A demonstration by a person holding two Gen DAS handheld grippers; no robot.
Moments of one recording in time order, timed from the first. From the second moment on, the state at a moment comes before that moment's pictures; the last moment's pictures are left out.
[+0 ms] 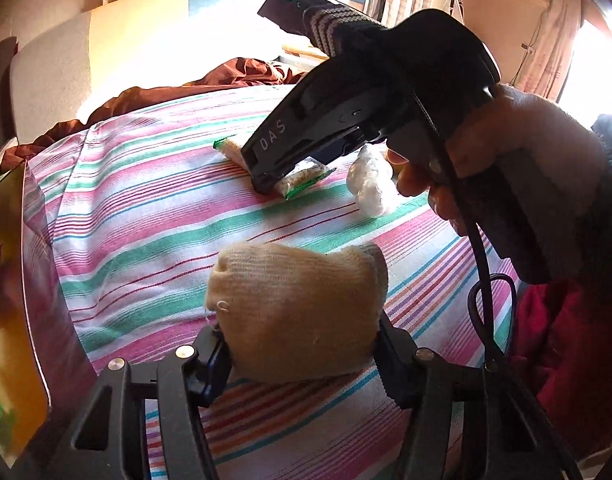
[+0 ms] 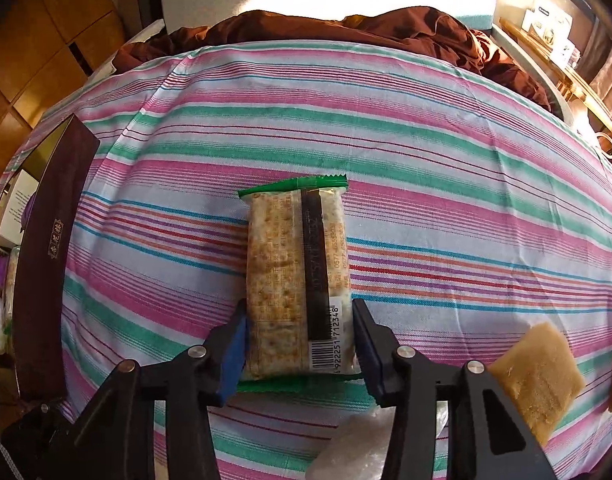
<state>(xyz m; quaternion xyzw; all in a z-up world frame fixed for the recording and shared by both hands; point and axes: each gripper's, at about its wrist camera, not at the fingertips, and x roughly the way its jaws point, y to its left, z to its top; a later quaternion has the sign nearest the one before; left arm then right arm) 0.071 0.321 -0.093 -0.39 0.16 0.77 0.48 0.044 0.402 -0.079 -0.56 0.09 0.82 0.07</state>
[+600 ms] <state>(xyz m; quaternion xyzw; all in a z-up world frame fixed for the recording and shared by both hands) 0.037 0.247 -0.022 -0.38 0.07 0.82 0.43 0.050 0.390 -0.079 -0.56 0.06 0.83 0.08</state>
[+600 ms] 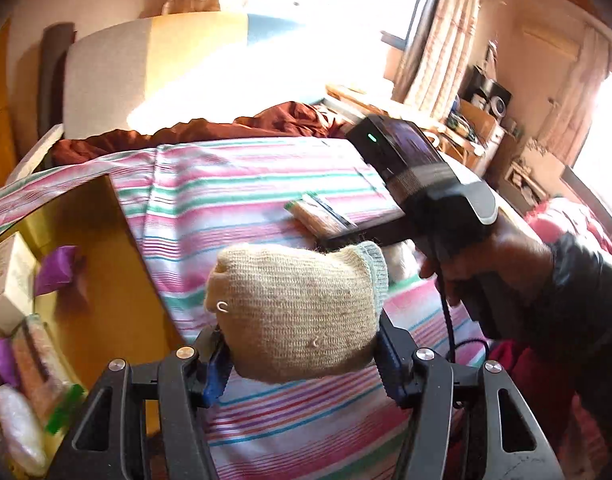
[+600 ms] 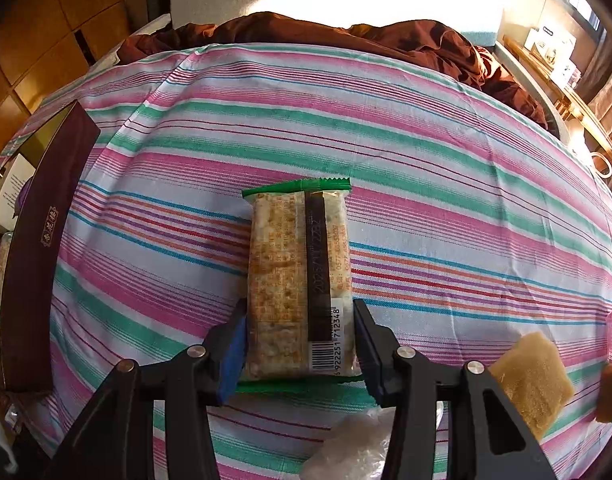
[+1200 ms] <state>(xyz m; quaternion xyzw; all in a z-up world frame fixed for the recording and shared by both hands) -0.099 0.144 -0.061 -0.49 -0.04 0.85 0.20 0.052 0.388 -0.078 -0.55 0.05 0.83 0.08</state>
